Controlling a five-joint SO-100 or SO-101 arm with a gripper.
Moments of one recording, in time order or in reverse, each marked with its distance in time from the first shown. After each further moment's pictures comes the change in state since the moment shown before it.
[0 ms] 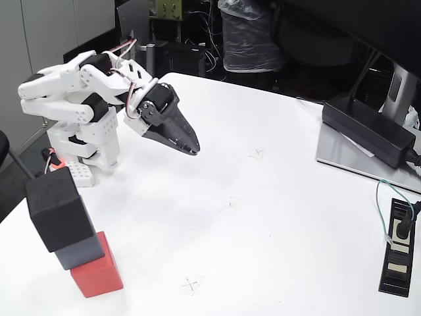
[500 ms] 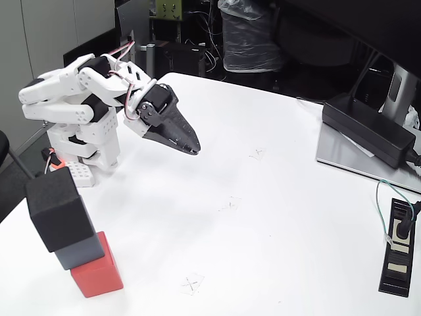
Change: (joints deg) arm 0.1 3.3 1.2 0.0 0.3
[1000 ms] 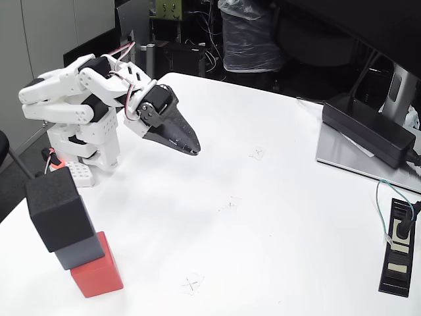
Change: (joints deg) arm 0.0 0.0 0.2 -0.2 0.0
